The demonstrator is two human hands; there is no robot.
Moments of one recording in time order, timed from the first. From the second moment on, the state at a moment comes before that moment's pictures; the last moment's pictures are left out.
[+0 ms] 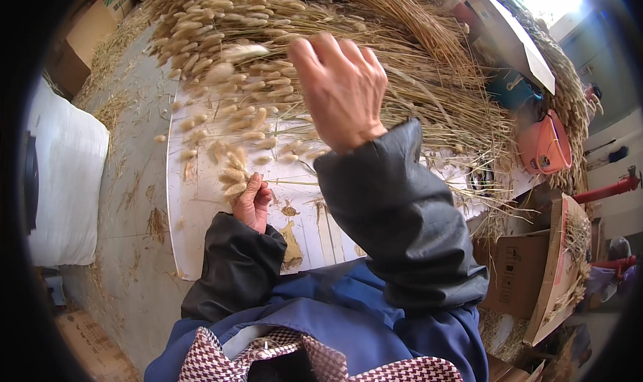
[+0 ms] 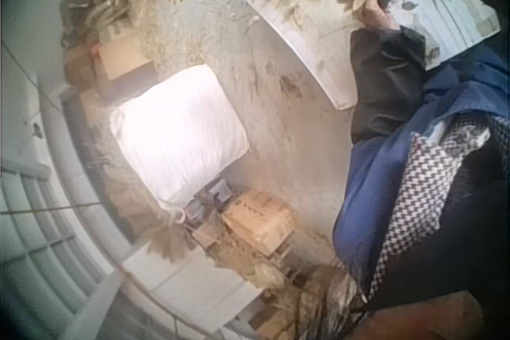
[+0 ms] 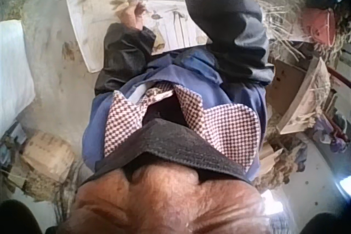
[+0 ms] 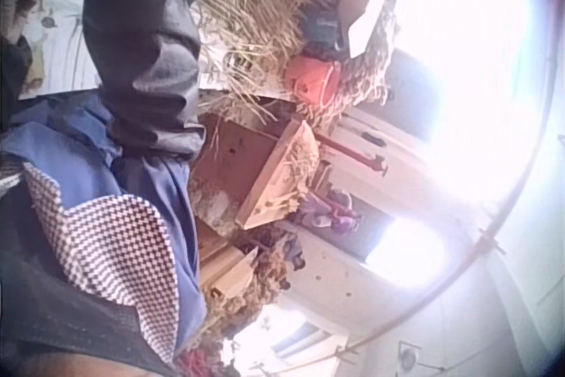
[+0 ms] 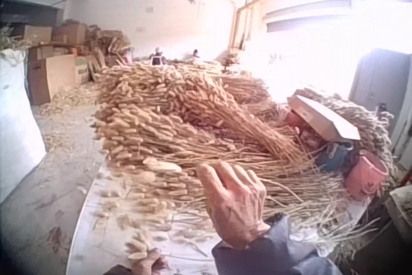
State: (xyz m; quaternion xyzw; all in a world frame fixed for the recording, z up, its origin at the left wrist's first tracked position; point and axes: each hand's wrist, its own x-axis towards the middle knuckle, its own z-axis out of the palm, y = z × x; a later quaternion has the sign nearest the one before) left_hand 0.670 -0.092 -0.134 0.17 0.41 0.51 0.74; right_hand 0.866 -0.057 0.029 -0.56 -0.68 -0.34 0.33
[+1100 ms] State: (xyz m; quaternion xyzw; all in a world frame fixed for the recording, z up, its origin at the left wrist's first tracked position) left_hand 0.669 -0.090 -0.140 0.15 0.43 0.51 0.73; right_hand 0.812 -0.021 -0.090 -0.66 -0.70 -0.08 0.26
